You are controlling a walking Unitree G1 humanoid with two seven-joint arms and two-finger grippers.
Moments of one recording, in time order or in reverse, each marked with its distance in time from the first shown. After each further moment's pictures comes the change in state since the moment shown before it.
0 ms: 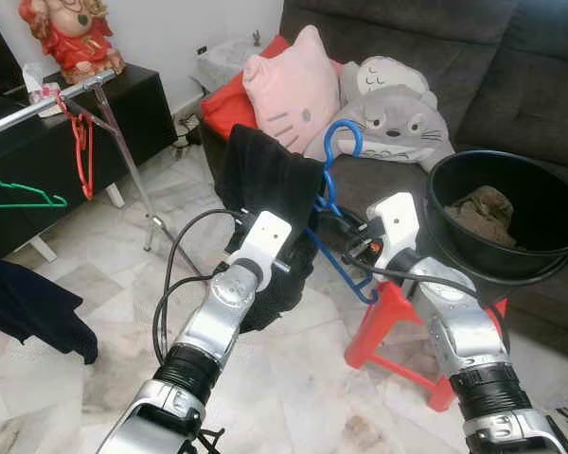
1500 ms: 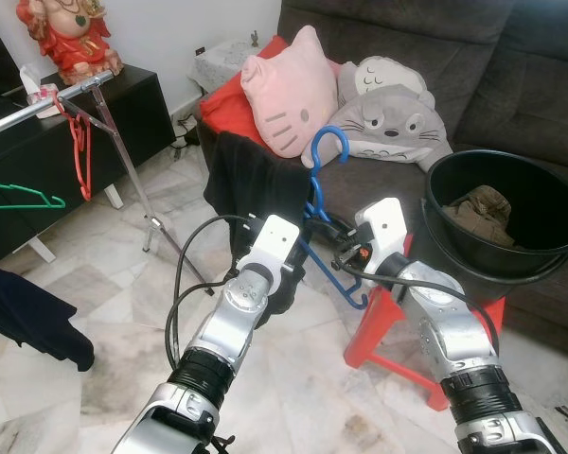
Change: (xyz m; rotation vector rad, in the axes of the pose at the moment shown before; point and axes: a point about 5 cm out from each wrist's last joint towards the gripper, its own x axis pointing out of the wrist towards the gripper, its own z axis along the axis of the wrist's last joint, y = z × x) left arm 0.003 -0.016 -0.002 -0.055 0.018 0.031; right arm 0.006 0.014 -0.004 0.022 0.005 0.050
